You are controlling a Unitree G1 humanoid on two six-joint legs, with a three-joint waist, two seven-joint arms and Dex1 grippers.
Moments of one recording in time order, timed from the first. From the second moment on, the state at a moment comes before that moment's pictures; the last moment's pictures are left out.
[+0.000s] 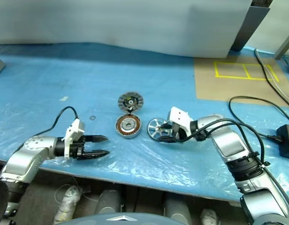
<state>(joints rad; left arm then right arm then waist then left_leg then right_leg) -0.15 0.71 -0.02 0.00 -0.46 0.40 -1.23 -0.42 -0.68 0.25 -0.12 0.20 0.51 1.15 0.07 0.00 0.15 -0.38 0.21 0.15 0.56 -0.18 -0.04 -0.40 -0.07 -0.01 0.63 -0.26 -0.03</state>
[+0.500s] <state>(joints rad) -0.17 0.45 0.20 0.07 -0.28 0.25 -0.57 -0.33 -0.58 0.15 -0.16 0.22 0.58 0.89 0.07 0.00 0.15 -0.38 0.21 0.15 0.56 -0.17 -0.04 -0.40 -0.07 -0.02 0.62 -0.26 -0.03</state>
